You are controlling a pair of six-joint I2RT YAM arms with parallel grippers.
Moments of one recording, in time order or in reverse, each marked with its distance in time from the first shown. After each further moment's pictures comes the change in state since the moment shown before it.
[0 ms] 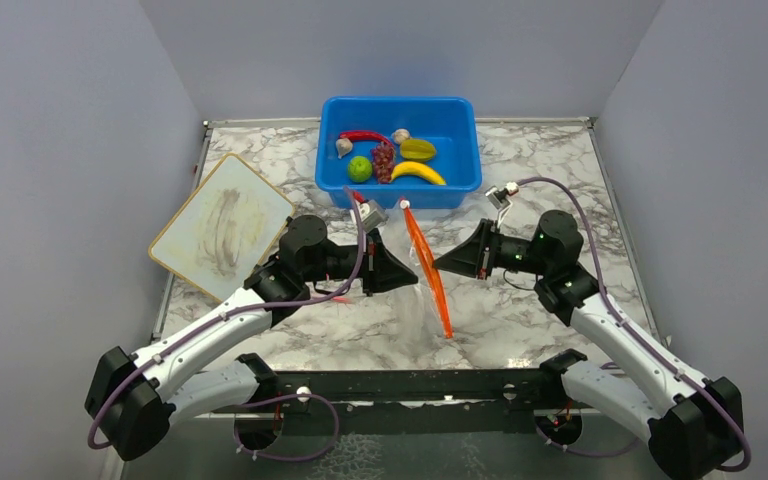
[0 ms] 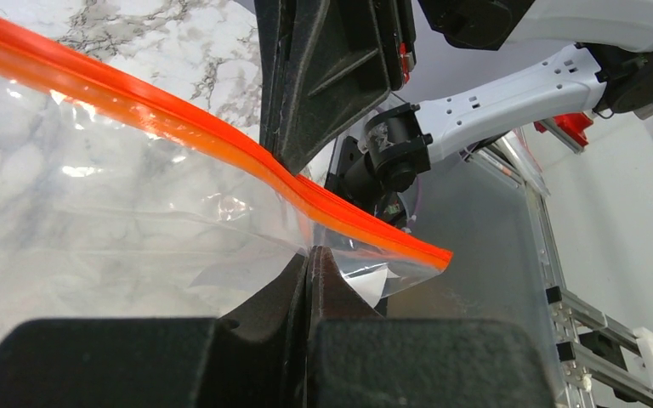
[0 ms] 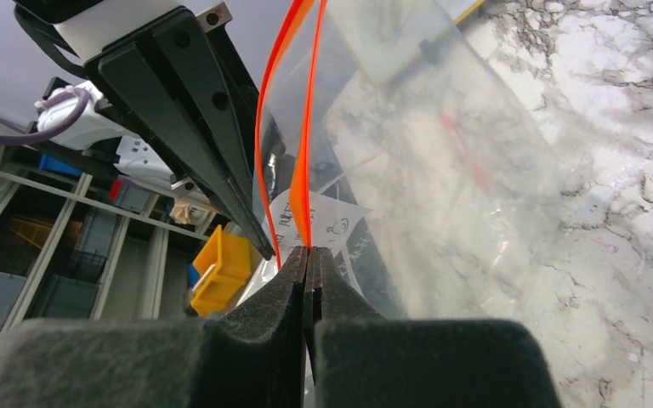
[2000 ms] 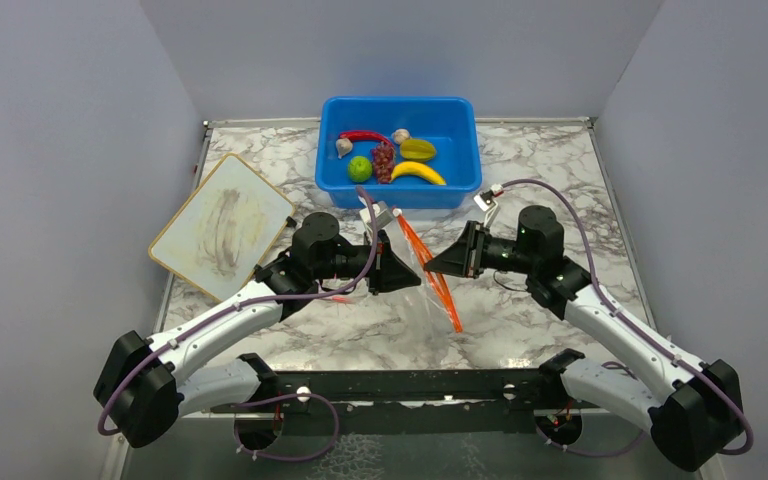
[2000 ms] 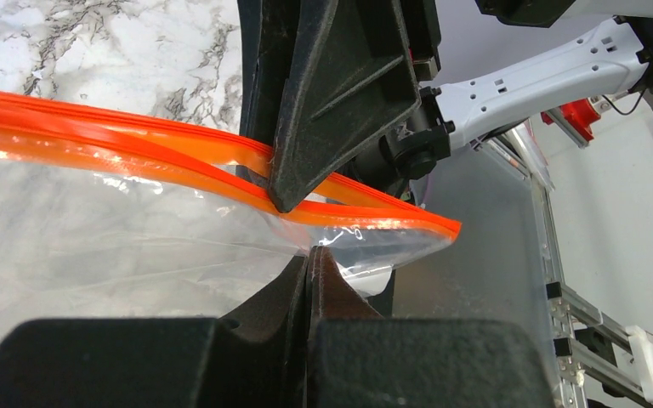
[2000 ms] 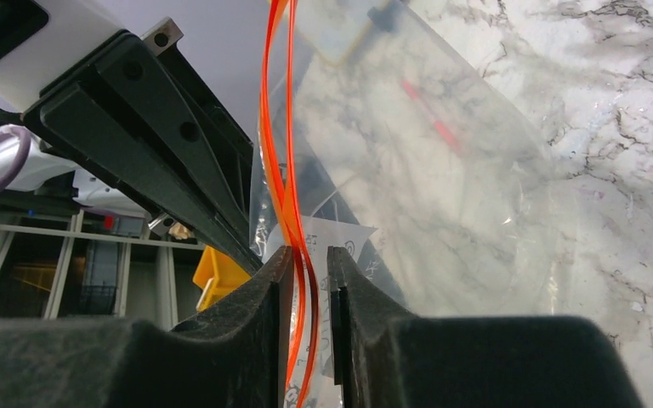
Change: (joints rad) left arm 0.000 0.078 -0.002 0.001 0.003 0.001; right arm 0.069 0.066 0.059 -0.187 0.145 -0.005
